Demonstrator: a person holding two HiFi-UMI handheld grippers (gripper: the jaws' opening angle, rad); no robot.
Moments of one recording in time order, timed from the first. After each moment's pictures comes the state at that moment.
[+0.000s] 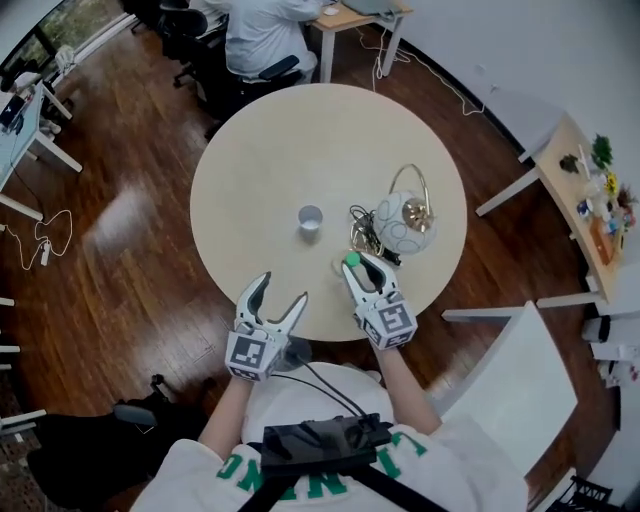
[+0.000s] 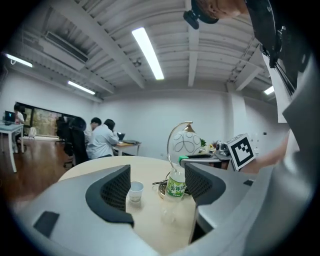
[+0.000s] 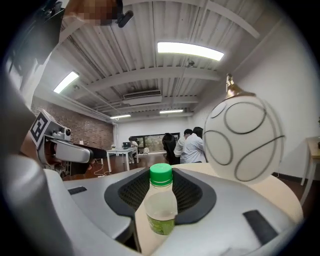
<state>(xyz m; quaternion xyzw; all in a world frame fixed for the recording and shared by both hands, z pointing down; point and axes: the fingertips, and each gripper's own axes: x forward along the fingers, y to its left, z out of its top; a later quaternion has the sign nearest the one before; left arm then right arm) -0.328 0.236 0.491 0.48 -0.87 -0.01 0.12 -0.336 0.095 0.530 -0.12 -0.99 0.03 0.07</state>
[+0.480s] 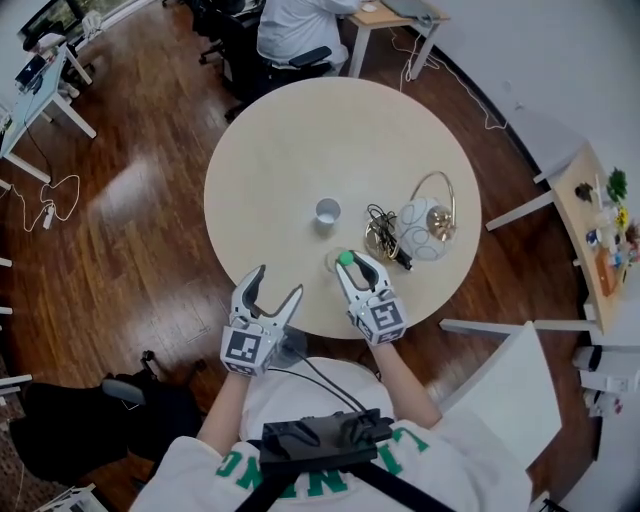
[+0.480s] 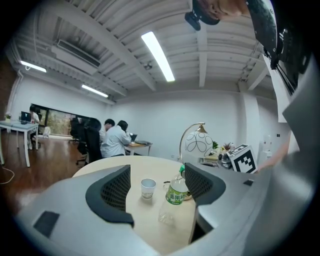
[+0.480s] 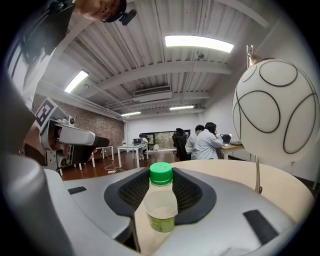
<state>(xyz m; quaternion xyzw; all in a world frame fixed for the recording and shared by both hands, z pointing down) -0.342 0.282 0.500 0.41 -0.90 -0.01 0.12 -0.357 0.141 0.556 -0.18 -0.98 0.02 0.09</state>
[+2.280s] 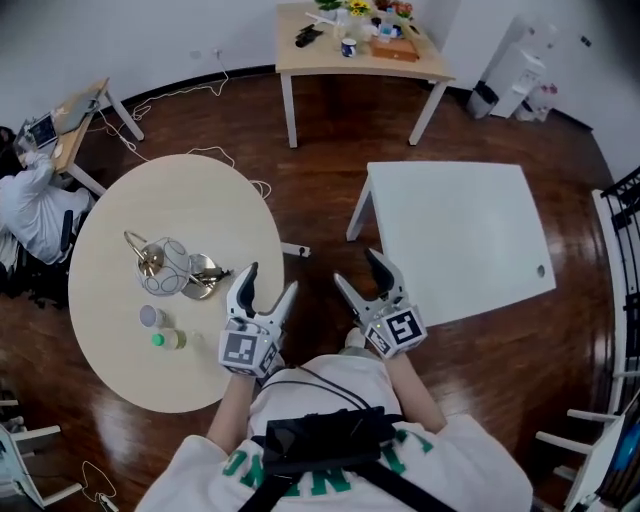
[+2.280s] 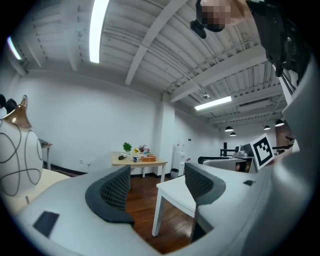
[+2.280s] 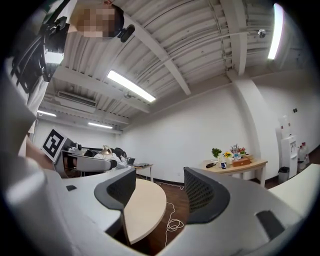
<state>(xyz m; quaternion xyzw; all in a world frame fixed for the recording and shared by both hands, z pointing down) -0.077 -0.078 0.458 0.80 -0.60 0.00 0.04 0.067 -0.136 0.456 0.33 -0.94 0.04 -0.02</state>
